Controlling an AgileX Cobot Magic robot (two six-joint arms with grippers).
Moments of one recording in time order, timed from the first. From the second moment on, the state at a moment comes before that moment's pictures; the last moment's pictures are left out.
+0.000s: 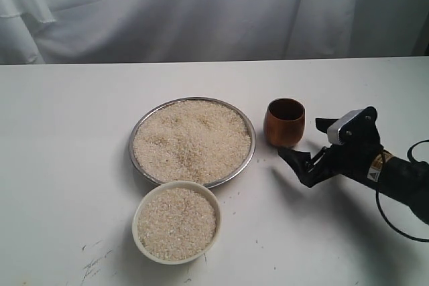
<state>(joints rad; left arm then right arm) 0.01 0.01 0.00 -0.04 0.29 0.01 0.14 2.23 -0.71 -0.69 -1.15 0.03</state>
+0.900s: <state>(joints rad) 0.01 0.01 0.00 -0.04 0.29 0.01 0.08 2.38 -0.85 -0.89 -1.22 0.06</state>
